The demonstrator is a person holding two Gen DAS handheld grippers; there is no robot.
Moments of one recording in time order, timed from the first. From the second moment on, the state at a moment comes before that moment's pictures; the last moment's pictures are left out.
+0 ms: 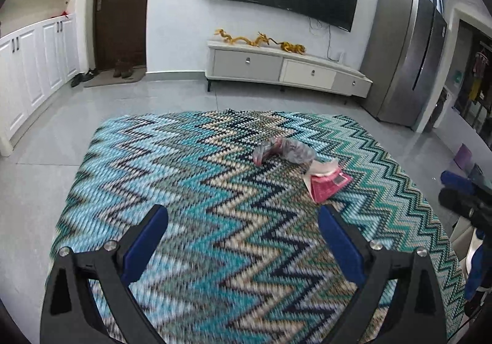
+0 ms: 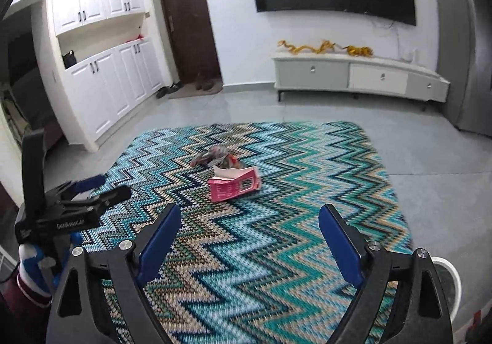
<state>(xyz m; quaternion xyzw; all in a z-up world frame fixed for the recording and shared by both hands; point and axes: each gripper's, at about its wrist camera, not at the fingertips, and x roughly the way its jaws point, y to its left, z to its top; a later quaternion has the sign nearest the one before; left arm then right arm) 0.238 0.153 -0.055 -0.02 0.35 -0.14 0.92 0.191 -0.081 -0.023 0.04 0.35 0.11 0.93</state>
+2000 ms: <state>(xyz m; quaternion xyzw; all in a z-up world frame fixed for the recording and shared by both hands) 0.258 0.043 -0.061 0.01 0.37 -0.15 0.92 0.143 -0.150 -0.054 0.15 0.36 0.10 0.92</state>
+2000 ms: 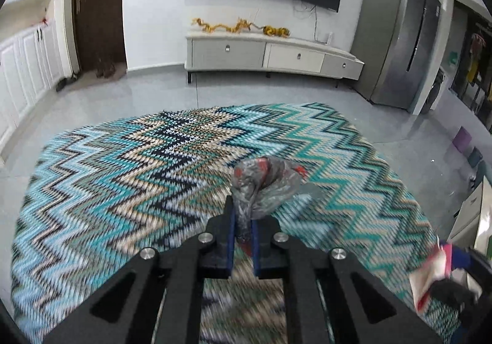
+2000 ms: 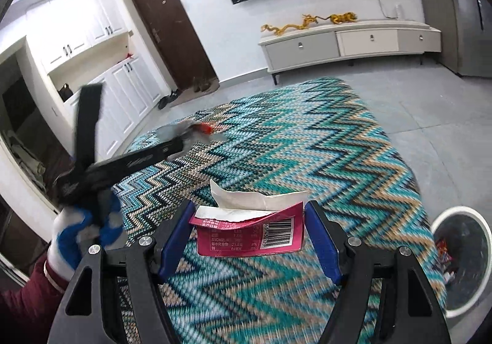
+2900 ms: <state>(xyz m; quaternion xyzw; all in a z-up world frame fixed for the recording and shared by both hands) 0.062 0.042 0.010 0.08 0.26 -0.12 0.96 0.023 -0.164 0.020 0.12 0.29 0.06 0.95</state>
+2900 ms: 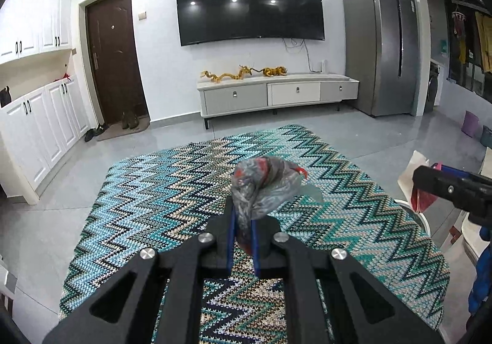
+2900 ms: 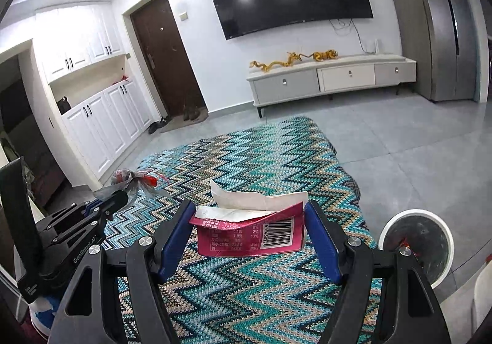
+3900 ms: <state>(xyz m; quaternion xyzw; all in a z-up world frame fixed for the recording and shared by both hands) 0.056 -0.096 0.019 0.16 0.28 -0.21 0.92 -0.021 -0.298 0.004 0.18 0.25 -0.05 0.95</state>
